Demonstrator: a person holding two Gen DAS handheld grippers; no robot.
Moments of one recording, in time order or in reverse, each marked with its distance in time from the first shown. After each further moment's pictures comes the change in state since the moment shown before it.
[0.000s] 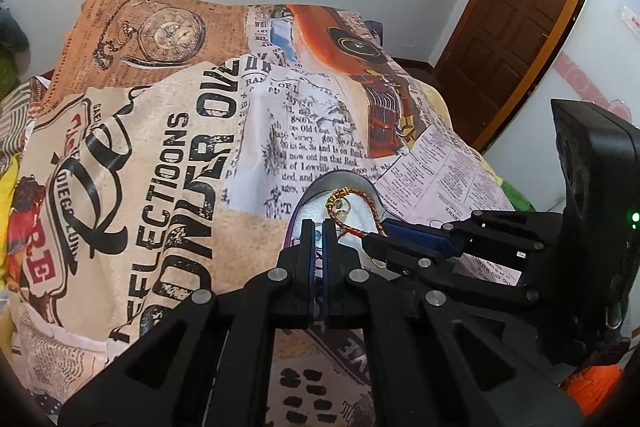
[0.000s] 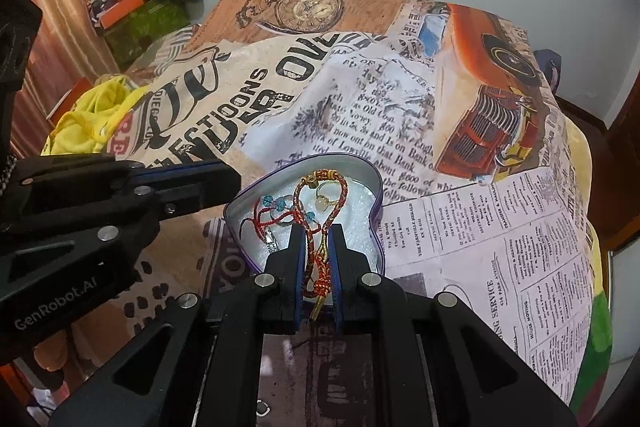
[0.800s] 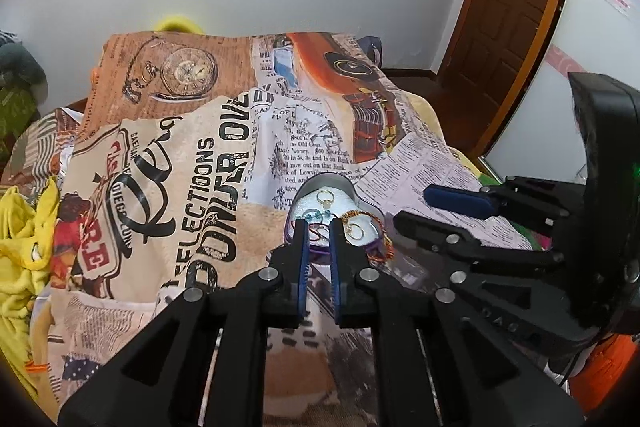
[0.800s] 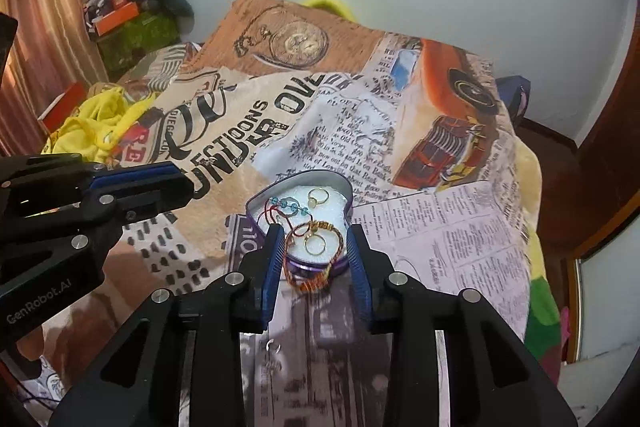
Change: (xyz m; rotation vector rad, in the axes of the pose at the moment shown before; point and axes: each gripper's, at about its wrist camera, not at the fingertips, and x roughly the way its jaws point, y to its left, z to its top) left arm -0.080 -0.030 -0.015 0.077 -0.067 0.066; right arm -0.071 0.018 -0.005 -0.024 -0.078 -0.106
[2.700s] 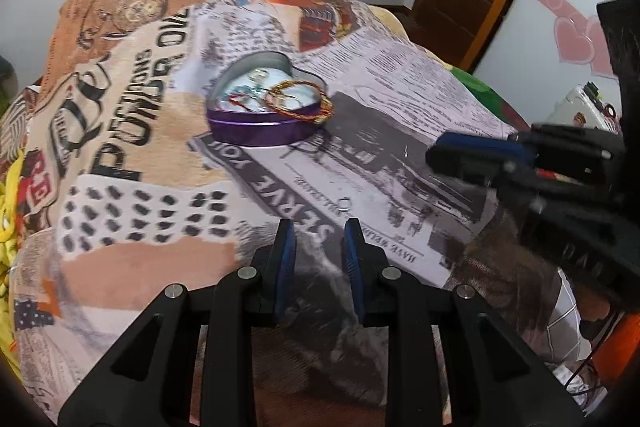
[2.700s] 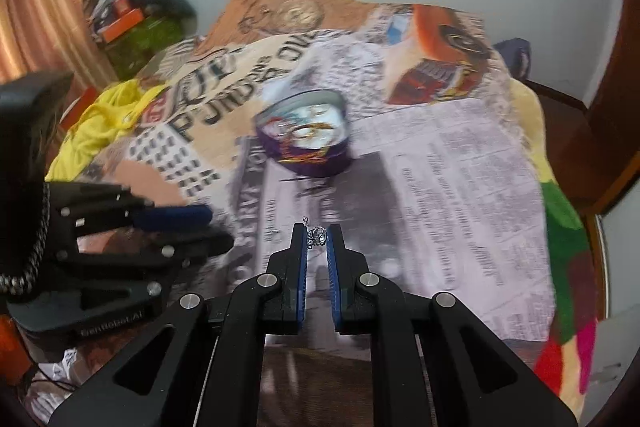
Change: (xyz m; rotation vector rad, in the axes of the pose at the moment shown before) left arm 0.044 -0.046 -0.076 0.092 0.215 -0.069; right arm -0.017 -0.017 -0.077 0.099 0.025 0.062
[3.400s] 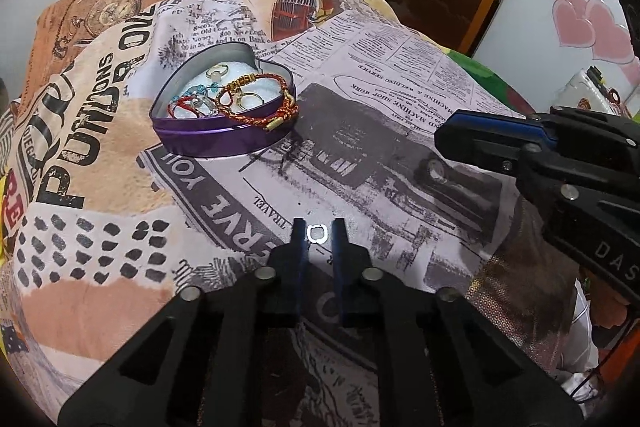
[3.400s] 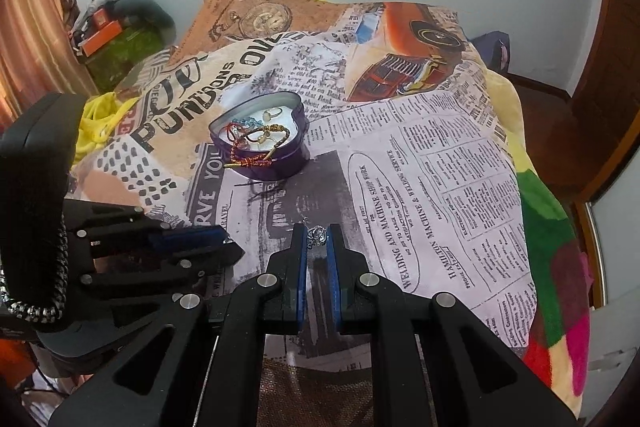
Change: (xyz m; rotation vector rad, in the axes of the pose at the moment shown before) left arm 0.037 -0.017 0.011 0.040 0.020 0.006; right arm 0.001 -0.024 -0.004 0.043 -0.020 -0.036
